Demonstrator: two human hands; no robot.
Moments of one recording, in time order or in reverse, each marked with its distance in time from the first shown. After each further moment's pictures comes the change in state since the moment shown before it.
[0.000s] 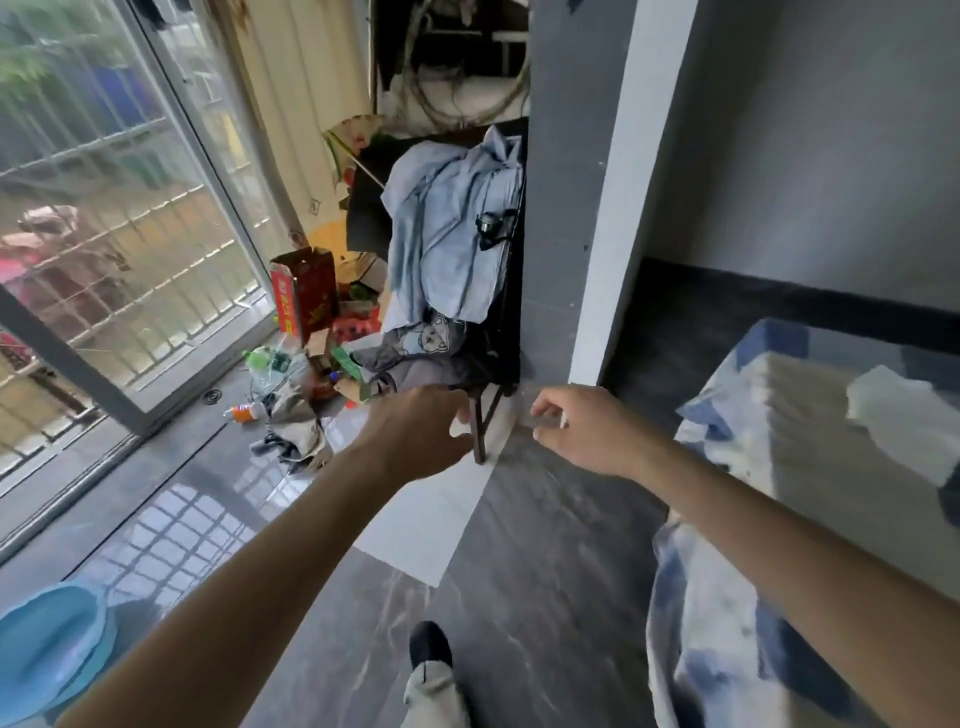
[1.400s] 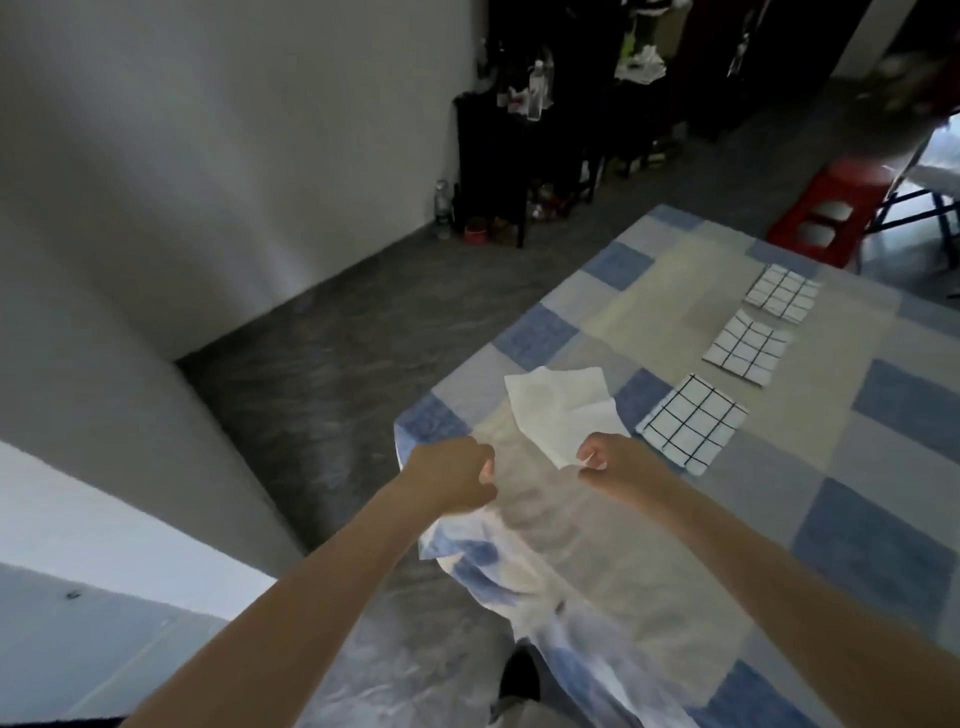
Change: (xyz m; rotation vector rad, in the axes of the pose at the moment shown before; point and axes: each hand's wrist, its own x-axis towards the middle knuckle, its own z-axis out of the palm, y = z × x) left_hand 0.504 0.388 0.117 0.211 -0.510 1.185; right_hand 0.035 0.408 -0.127 0.341 0.564 1.307
